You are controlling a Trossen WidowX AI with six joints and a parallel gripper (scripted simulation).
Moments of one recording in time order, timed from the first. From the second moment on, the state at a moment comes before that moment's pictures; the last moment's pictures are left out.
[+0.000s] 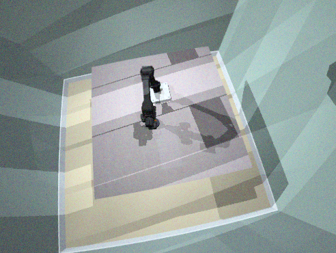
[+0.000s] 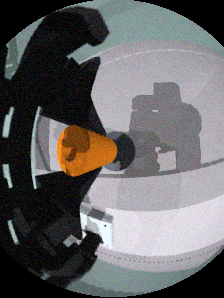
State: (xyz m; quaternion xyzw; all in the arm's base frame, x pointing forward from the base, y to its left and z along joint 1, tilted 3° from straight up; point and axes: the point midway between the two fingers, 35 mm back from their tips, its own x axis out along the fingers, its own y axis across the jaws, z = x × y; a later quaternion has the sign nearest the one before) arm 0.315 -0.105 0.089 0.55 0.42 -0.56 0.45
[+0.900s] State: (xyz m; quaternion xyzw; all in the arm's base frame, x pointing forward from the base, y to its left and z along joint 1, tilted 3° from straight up) arm 0.314 -0.105 0.087 0.56 0.40 -0.58 0.44
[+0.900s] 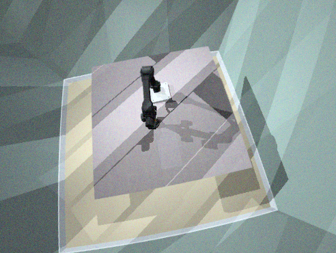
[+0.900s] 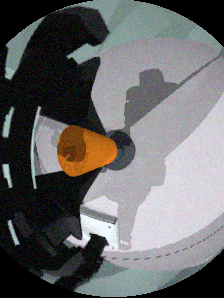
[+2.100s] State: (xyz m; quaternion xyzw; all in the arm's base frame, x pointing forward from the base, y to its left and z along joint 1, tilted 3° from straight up) arm 0.315 -0.105 0.088 0.61 0.33 -0.62 0.37
